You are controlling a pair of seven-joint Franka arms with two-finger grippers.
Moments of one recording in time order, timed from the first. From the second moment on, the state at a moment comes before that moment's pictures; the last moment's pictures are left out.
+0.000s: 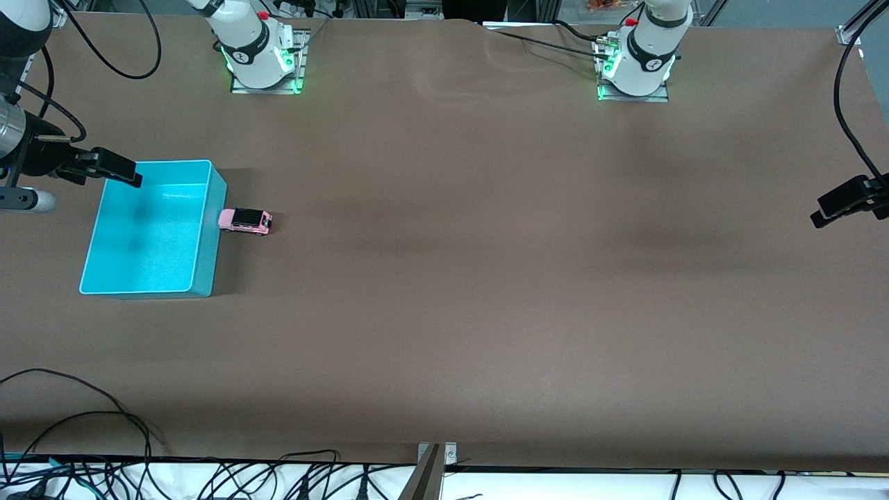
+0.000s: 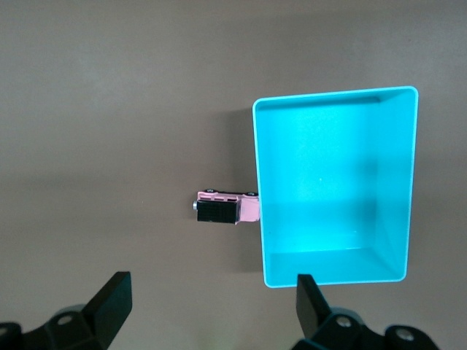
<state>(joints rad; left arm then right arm) 0.47 0.17 -0.43 -1.39 0.07 1.62 -0.12 -0.03 0.09 0.03 -1.57 0.04 1.54 0.05</state>
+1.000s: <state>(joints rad) 0.02 0.07 0.04 -1.47 0.01 1.62 -0.13 -0.03 -0.03 0.03 -1.96 0.04 1.87 0.05</state>
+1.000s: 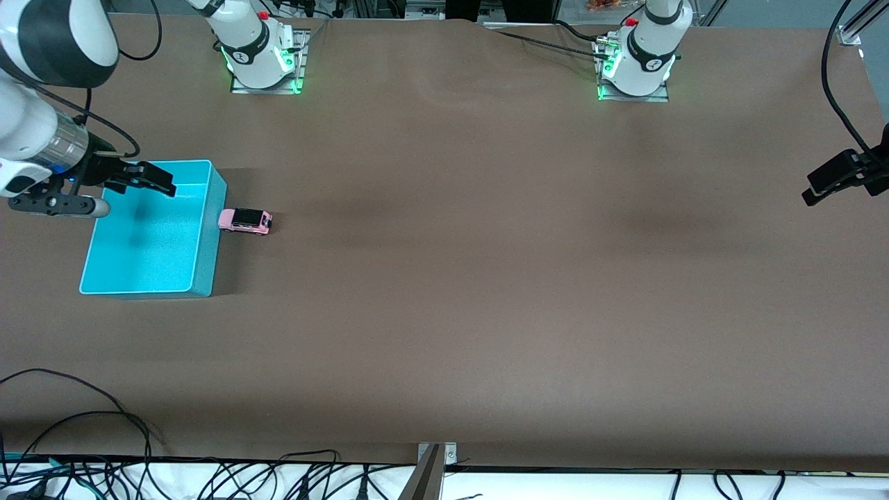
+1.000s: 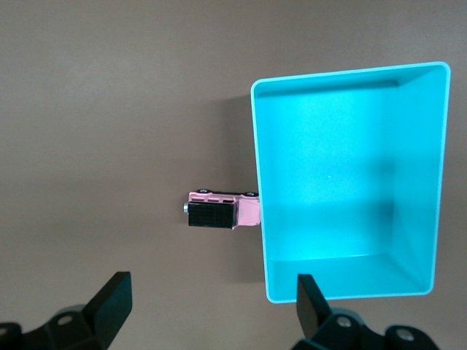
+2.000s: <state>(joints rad) 0.01 0.06 0.03 -1.47 -0.03 1.61 -0.12 -0.03 -0.06 0.06 -2.35 0.04 2.25 0.06</state>
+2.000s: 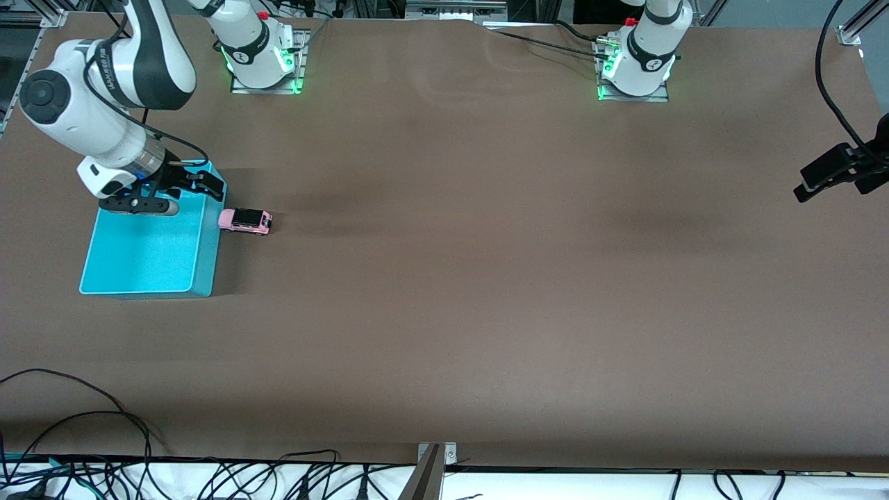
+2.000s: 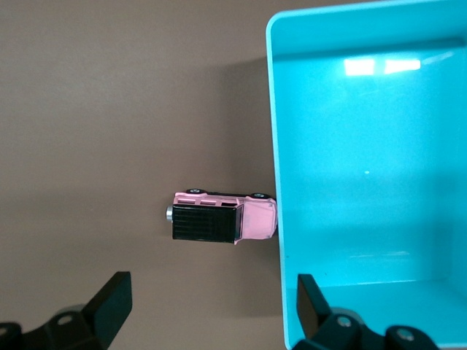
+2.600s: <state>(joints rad) 0.01 0.06 0.02 -1.50 -0.03 1.59 -0.12 -0.02 -0.05 0.12 -2.50 0.04 2.47 0.25</state>
